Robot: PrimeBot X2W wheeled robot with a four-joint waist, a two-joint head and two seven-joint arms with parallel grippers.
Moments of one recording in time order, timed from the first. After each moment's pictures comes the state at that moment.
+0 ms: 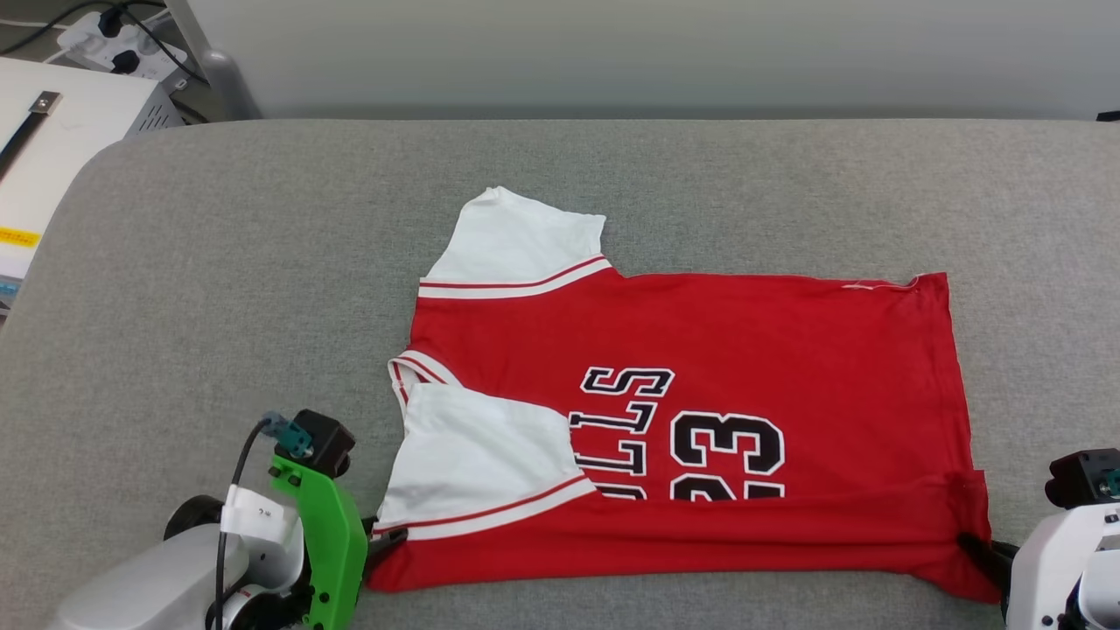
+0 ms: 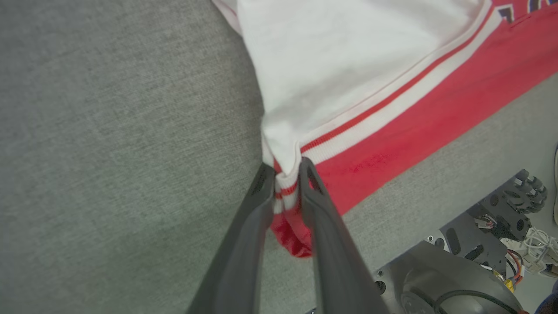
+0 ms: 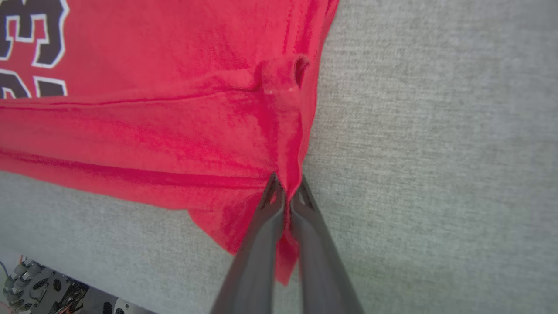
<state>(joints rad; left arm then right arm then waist) -0.59 0.76 -1.23 0.28 -1.22 -0.02 0.27 -0.06 -0.57 0.27 0.28 0.78 0.13 0.44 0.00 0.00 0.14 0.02</state>
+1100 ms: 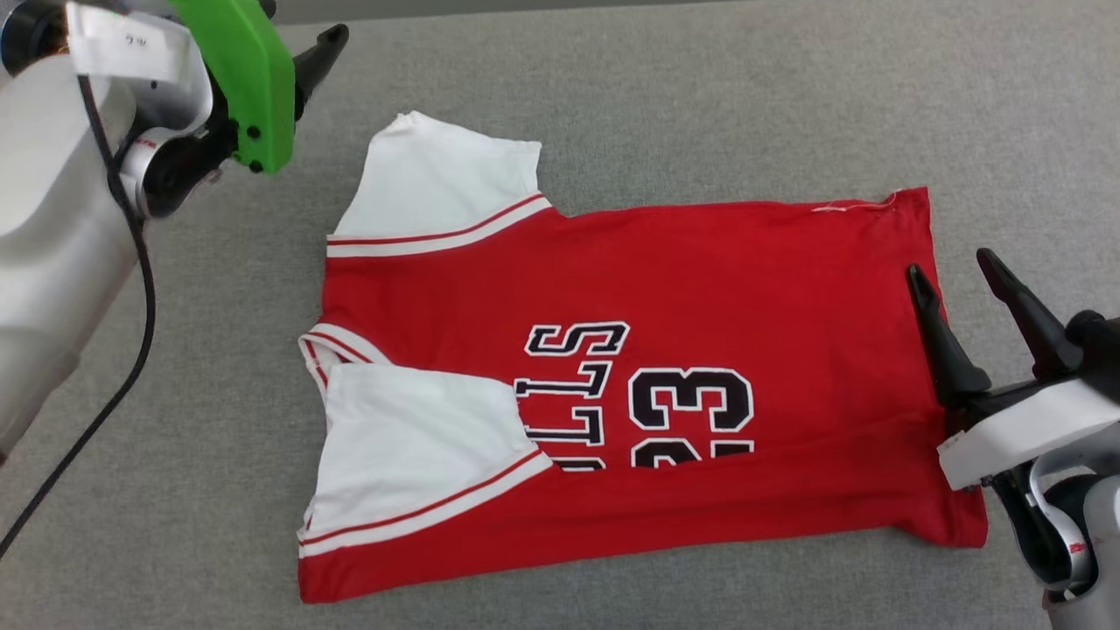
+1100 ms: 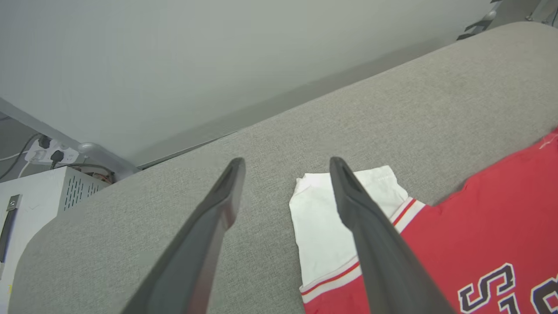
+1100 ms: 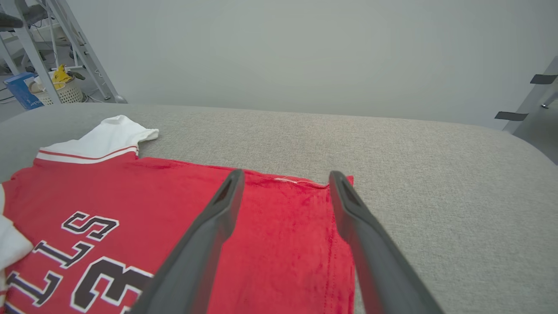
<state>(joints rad) -1.27 0.63 -1.04 0.57 -1.07 -0.07 0.32 -0.17 -0.31 0.09 -0.07 0.37 0.13 -0.01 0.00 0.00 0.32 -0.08</state>
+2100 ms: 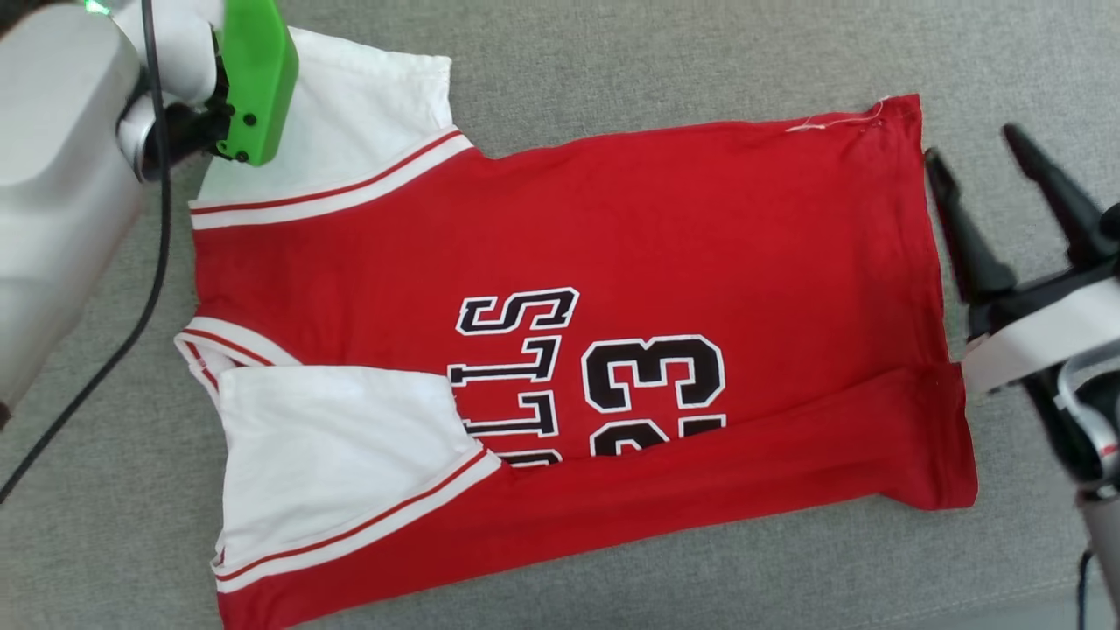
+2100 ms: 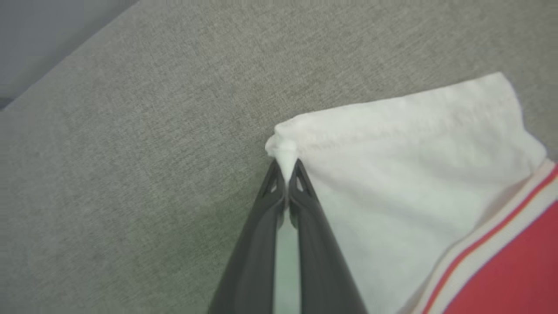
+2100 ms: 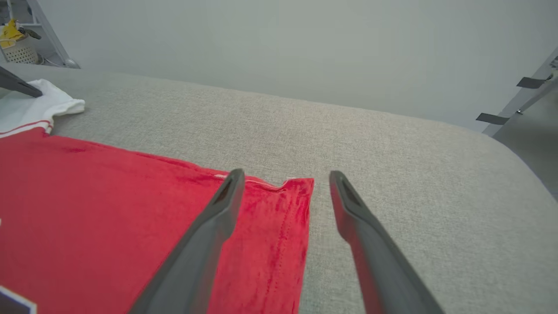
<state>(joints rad) -1.41 0.57 -1.23 0.76 -1.10 -0.13 0.55 -0.37 -0.37 0.14 -0.04 0.36 0.13 -0.04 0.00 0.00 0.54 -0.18</state>
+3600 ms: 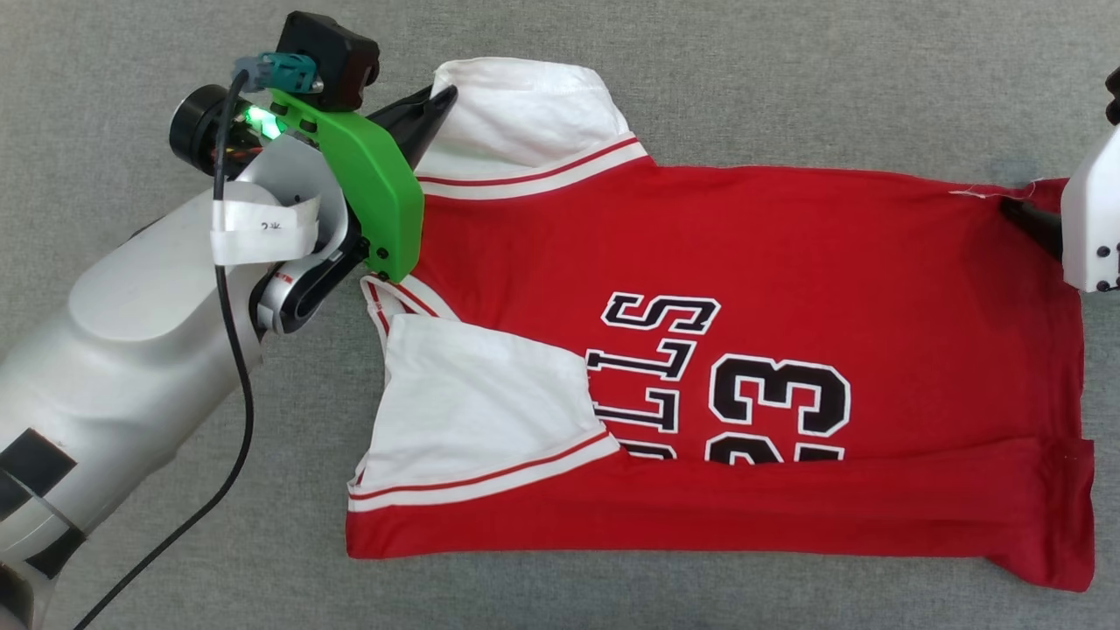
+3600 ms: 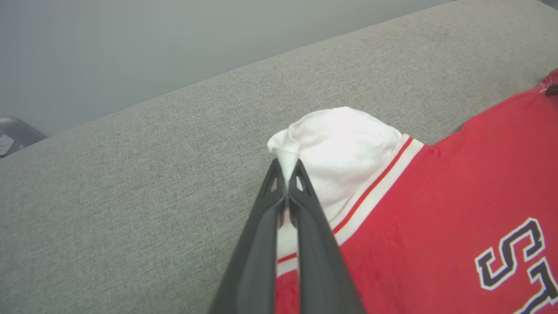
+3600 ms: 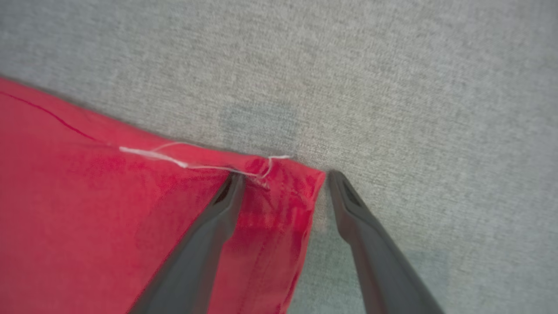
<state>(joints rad) -1.16 0.58 -1.19 0.41 -1.08 0.01 0.00 -0.87 -0.64 0.52 0.58 0.73 0.13 0.71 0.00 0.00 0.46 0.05</state>
